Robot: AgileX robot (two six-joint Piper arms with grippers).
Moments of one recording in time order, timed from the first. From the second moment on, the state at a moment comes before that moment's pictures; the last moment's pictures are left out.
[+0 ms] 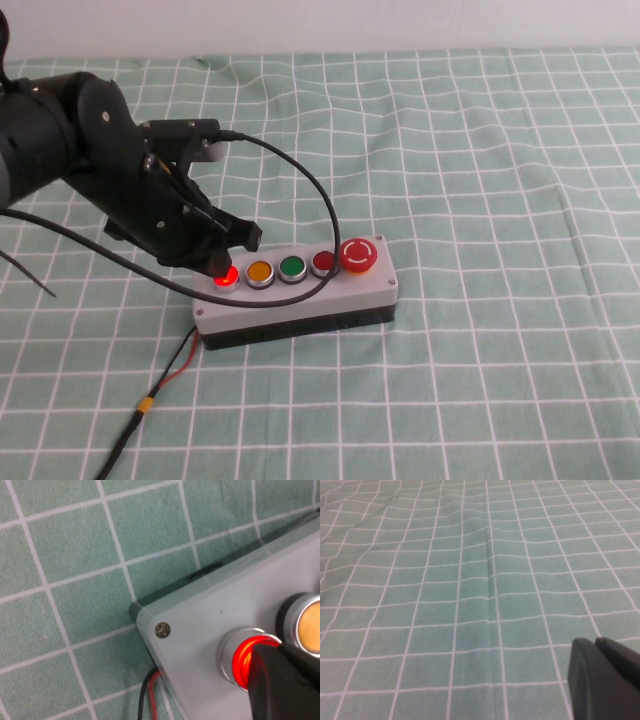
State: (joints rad) right arm 0.04 -0.01 0.03 0.07 0.34 0.07; left arm -0.34 1.73 -1.29 -0.24 0.89 0.16
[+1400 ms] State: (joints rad) right arm 0.04 -0.01 0.03 0.07 0.34 0.07; left arm -0.37 0.78 -1.28 -0.14 1.17 0.06
